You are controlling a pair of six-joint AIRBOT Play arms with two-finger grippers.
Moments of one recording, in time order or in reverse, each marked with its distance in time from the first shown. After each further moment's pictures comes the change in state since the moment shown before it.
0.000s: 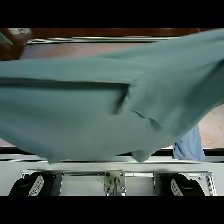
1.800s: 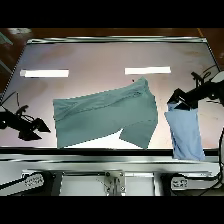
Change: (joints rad) left arm 0.216 -0.676 -0.872 -0.243 -0.121 -0.043; right arm -0.232 -0.850 -0.364 0.045 0.125 -0.255
